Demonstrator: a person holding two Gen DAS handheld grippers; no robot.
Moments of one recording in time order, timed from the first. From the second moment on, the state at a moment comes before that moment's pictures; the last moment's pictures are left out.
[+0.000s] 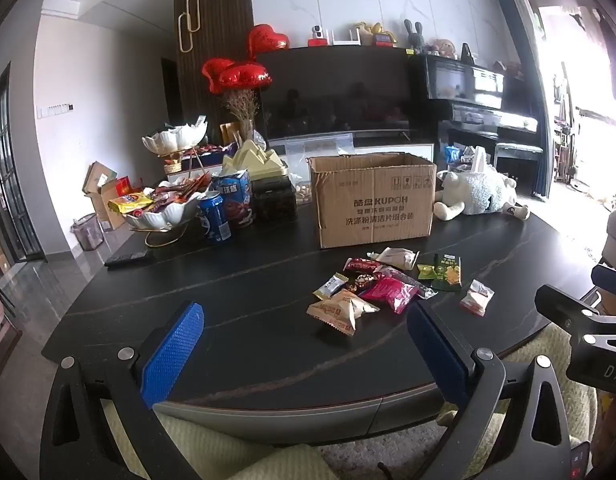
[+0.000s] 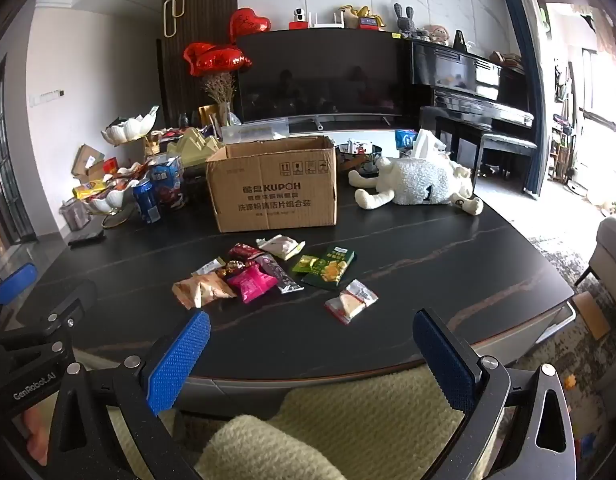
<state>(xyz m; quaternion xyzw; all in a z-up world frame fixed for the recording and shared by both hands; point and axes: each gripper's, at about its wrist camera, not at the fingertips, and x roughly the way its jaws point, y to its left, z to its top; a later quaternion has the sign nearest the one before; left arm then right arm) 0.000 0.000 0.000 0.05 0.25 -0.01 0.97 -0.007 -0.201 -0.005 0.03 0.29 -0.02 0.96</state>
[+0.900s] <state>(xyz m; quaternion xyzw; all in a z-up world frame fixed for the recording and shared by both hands) -0.002 0.002 0.005 0.05 0.24 -0.02 0.97 -0.006 -0.201 -0.006 0.03 0.29 -0.02 0.96</state>
